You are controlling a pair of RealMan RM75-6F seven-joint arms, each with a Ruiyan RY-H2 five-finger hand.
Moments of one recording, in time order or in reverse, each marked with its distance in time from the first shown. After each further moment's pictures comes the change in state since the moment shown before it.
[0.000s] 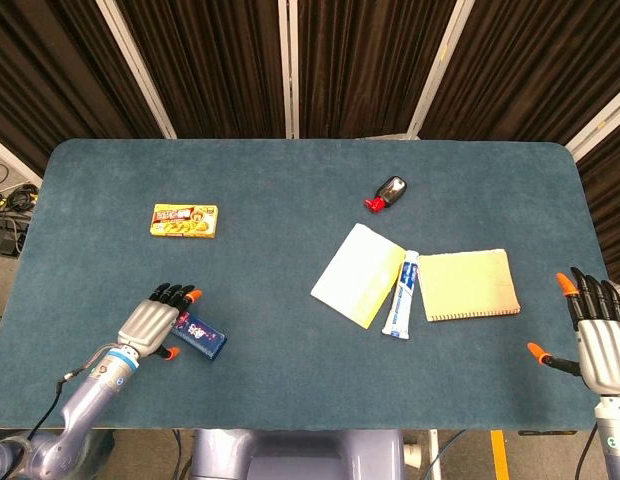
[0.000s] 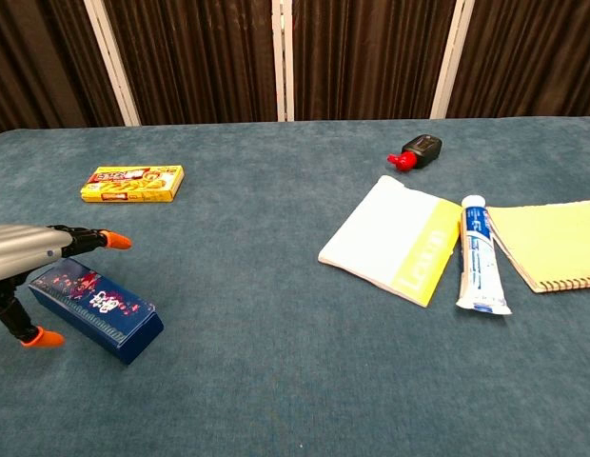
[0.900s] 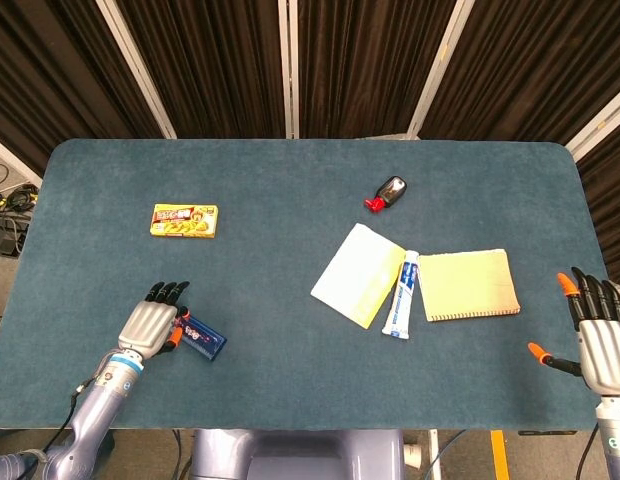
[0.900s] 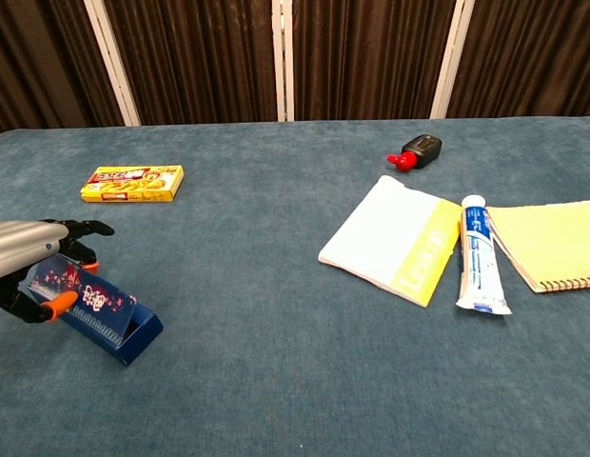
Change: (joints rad) left arm 0.047 -0.037 -0.042 -0.098 -0.125 0.117 0.157; right arm -0.001 0.003 0.000 0.000 -0.004 0.003 0.008
